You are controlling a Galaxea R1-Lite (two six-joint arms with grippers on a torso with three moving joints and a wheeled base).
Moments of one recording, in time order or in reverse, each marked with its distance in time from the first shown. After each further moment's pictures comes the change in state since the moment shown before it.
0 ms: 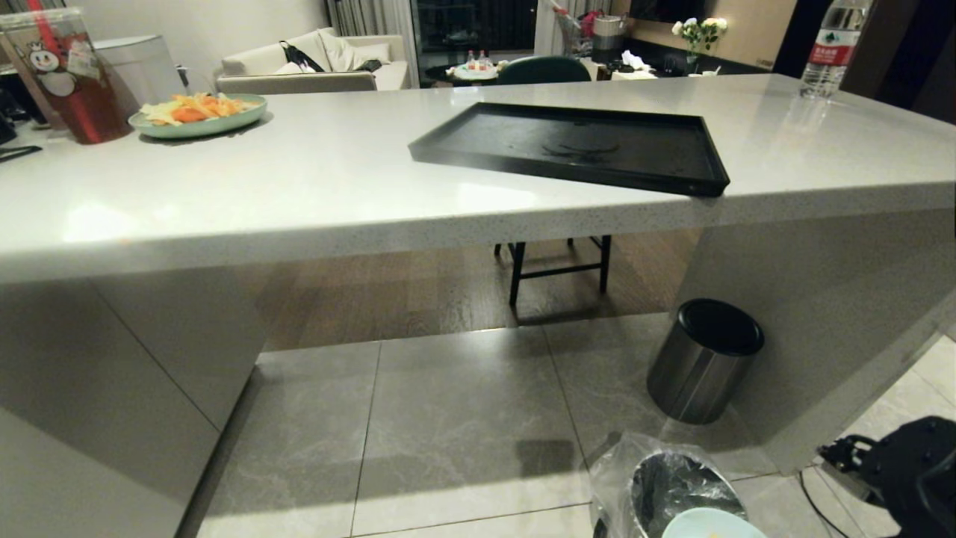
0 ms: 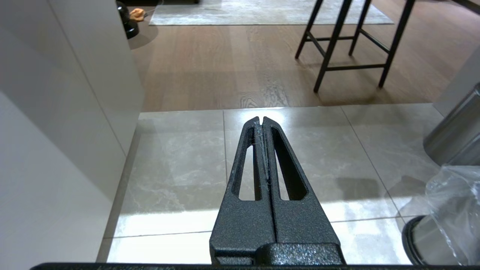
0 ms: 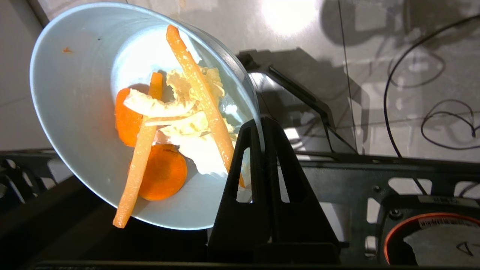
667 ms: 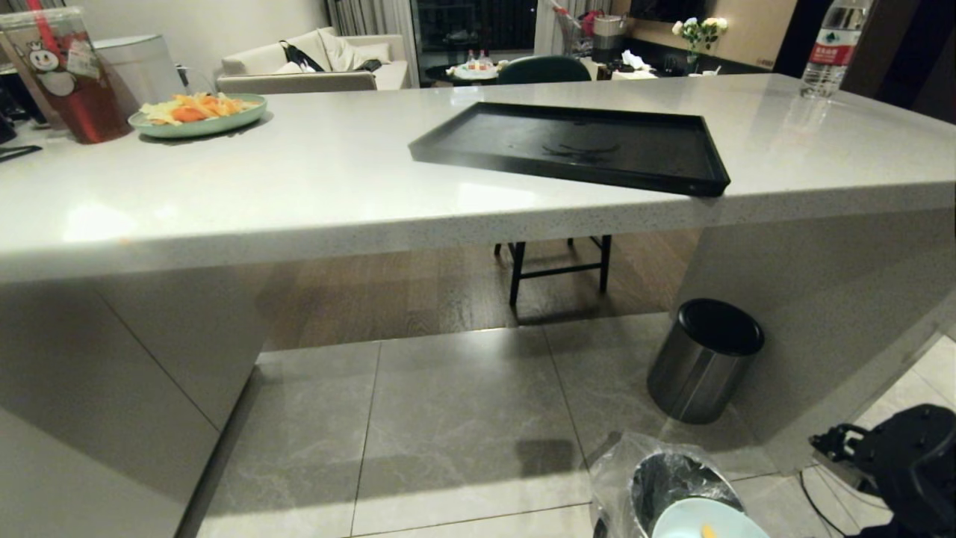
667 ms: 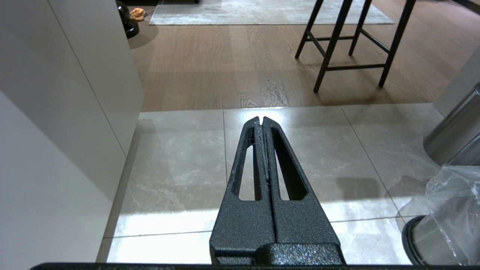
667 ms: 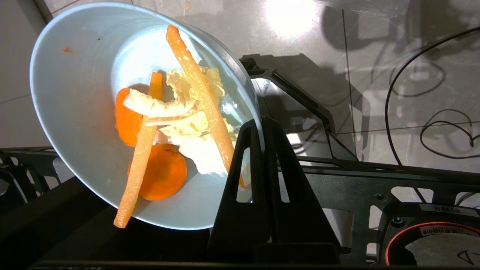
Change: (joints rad) left arm 0.000 0.000 0.000 0.000 0.000 -0.001; right arm 0.001 0.013 -0.026 0.002 0.000 -0.025
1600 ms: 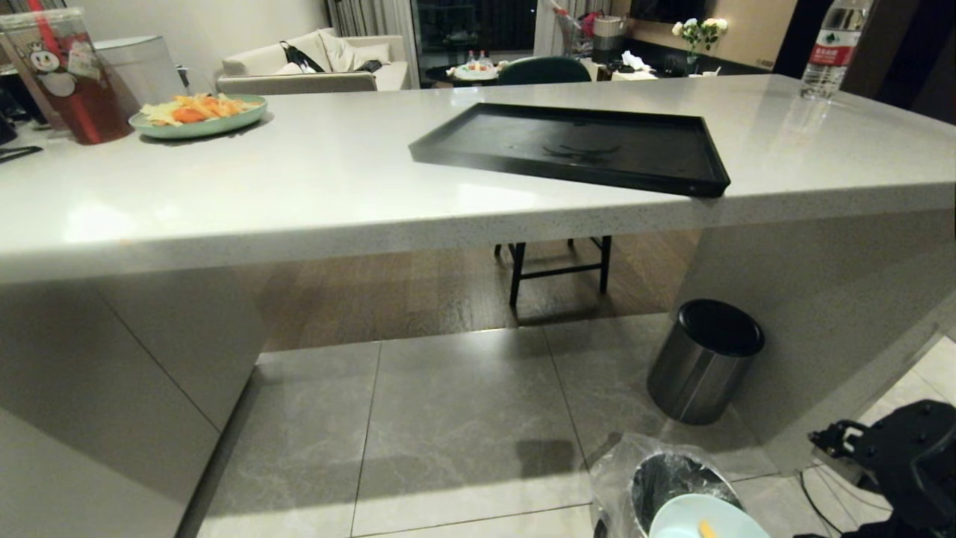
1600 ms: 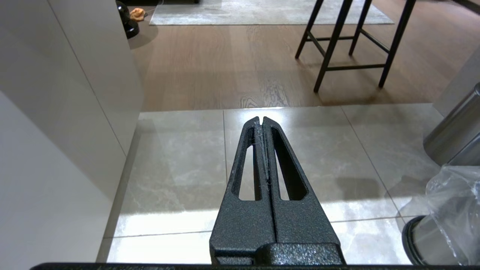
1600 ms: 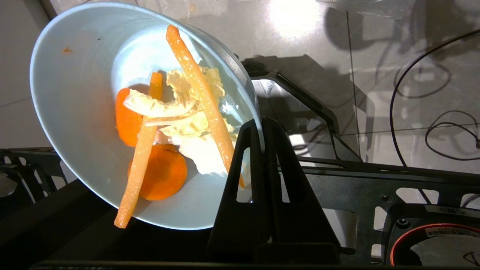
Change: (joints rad) left arm 0.000 0.000 0.000 -0.001 0.000 0.000; right arm -0.001 0.001 -0.010 -0.001 0.006 0.007
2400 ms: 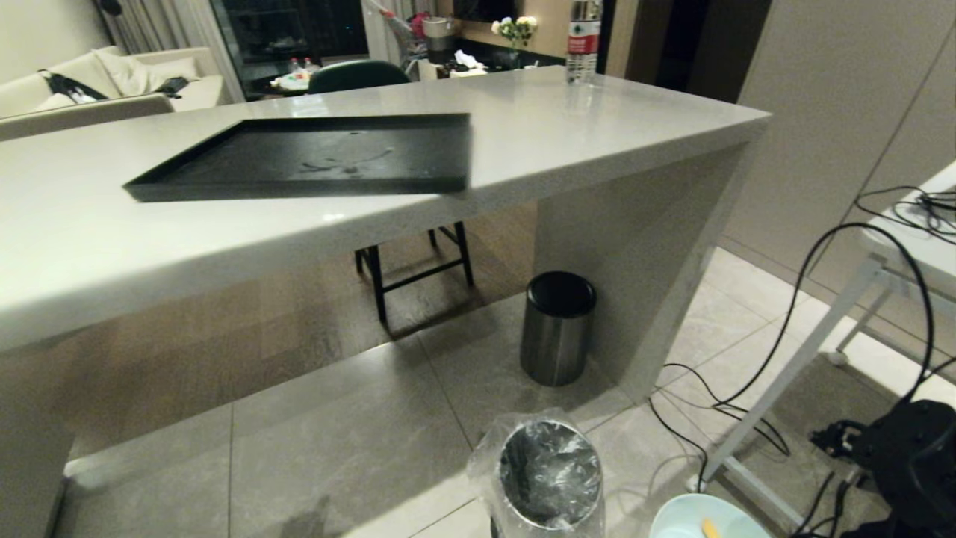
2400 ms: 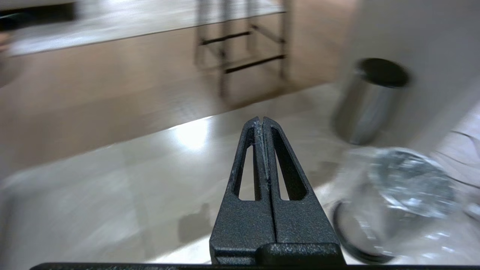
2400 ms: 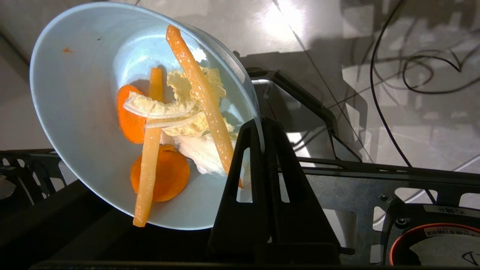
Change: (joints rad) left arm 0.000 0.000 0.000 0.001 0.000 0.000; right arm 0.000 0.003 -0.001 0.000 -0.003 0.000
